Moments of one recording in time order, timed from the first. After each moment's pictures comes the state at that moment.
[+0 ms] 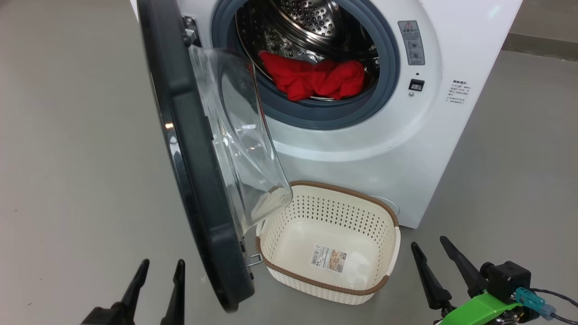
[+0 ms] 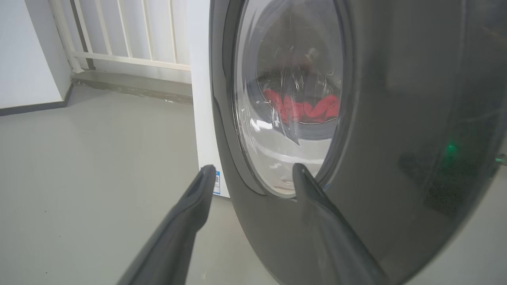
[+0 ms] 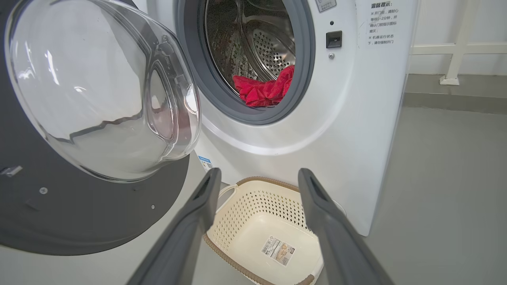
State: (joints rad) left arm 0.00 0.04 0.00 0.24 -0.21 -0.12 -0.25; right arm -0.03 -0.14 0.18 0.34 0.46 0.13 -0.25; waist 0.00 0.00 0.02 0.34
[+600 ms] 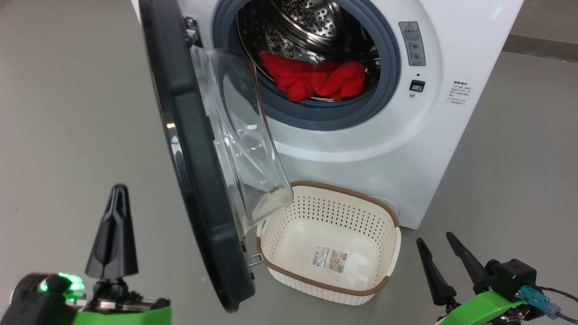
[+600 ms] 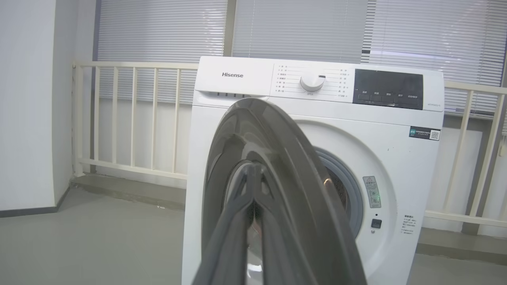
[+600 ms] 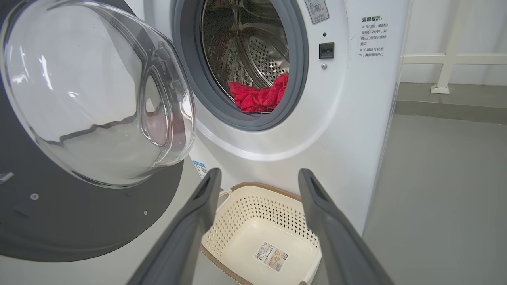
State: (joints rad) left arm -0.05 0.04 0.04 -0.13 -0.27 -0.08 -0.25; right arm -0.03 -0.14 0.15 0.33 0.43 0.13 -0.25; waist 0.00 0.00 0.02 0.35
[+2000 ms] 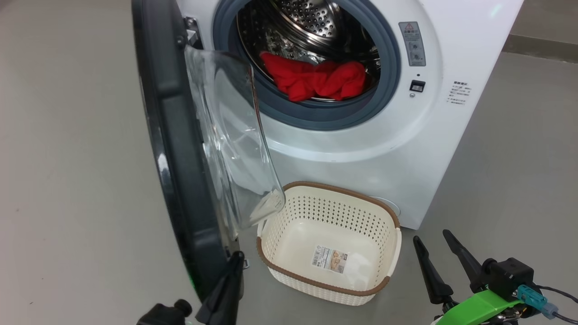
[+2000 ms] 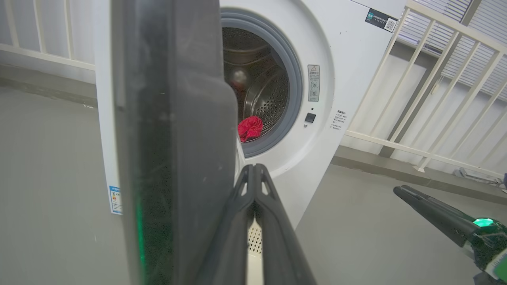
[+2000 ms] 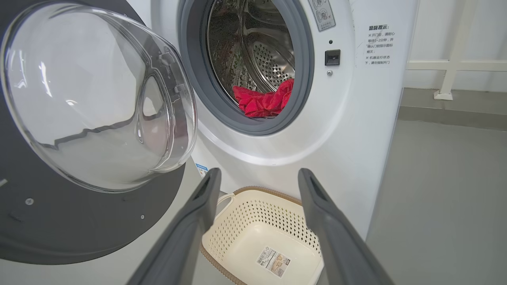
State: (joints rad) left arm 0.00 0.04 -0.31 0.10 -0.36 -0.03 -0.26; right arm -0.03 -0.13 0.15 0.32 0.41 0.13 -0.25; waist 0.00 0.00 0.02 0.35
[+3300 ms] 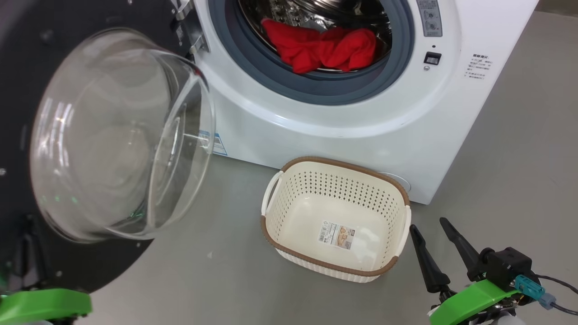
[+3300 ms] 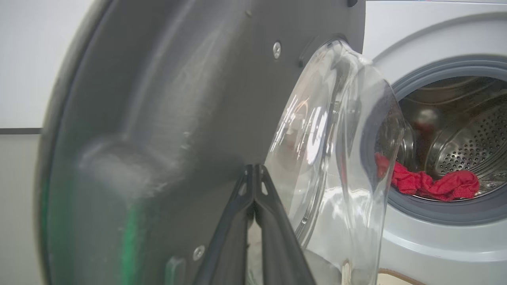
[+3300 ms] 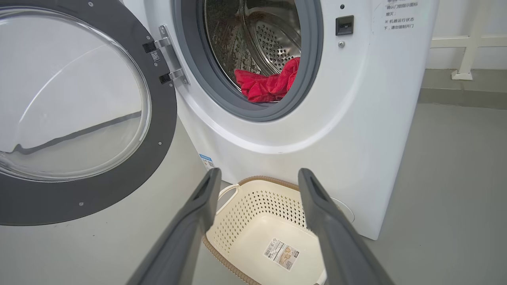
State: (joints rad) left arm -0.16 0.08 0.31 0.25 -0.30 -0.03 -0.26; right arm -0.06 -0.12 0.15 0.31 0.40 0.13 -0.25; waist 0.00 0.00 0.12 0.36
